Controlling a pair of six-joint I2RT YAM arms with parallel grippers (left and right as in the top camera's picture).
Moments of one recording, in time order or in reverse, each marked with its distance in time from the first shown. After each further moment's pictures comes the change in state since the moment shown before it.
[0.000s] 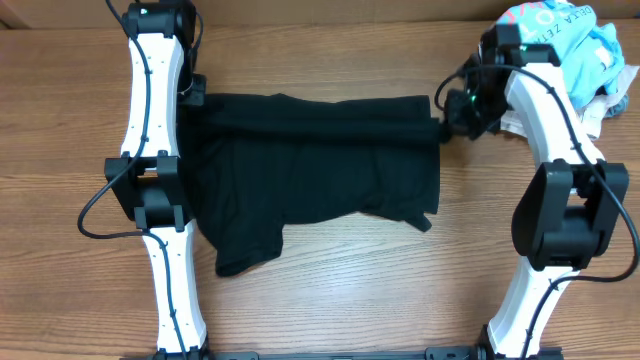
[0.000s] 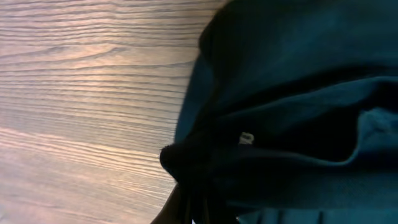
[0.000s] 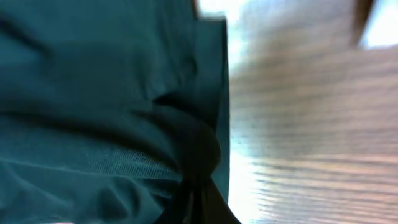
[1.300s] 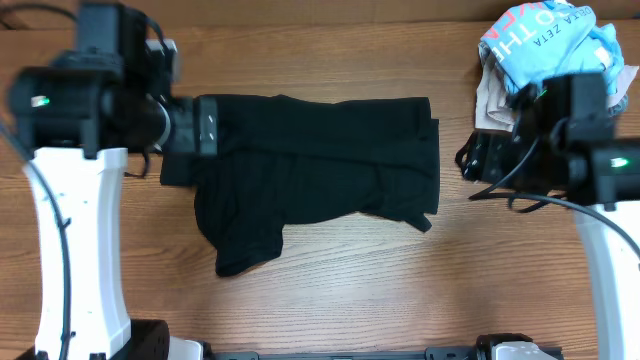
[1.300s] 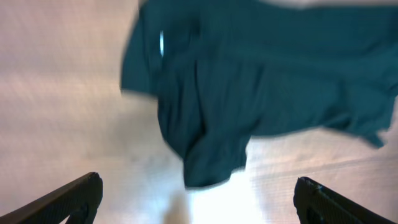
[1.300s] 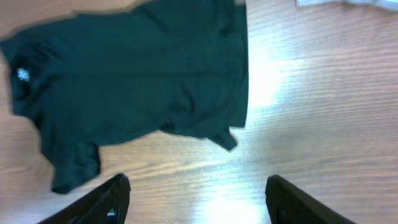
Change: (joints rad) left arm -0.086 -0.933 -0.582 0.009 0.280 -0.140; right arm 0.062 -0.807 -0.336 -0.123 0.027 0.132
